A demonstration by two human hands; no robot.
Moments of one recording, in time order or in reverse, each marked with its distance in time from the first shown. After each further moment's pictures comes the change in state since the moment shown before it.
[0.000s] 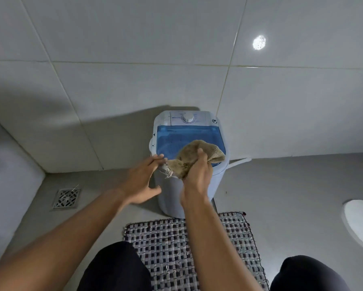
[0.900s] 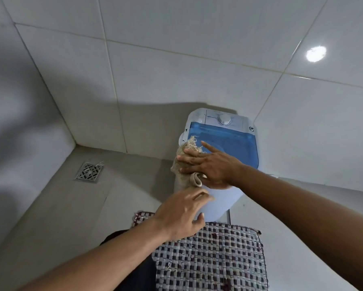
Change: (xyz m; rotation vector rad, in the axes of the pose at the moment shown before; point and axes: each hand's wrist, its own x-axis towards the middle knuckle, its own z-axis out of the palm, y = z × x) left_hand -0.040 0.046 0.074 -0.025 0.173 0.201; right_hand 0.100 -0.025 0.014 -2.376 -1.432 -1.310
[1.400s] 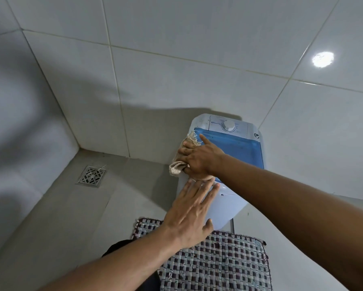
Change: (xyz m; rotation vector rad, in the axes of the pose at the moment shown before) left_hand 0.021 0.009 0.011 0.260 -0.025 -0.138; right_hand 0.059 0.008 -0.030 -0.005 -0.144 0.207
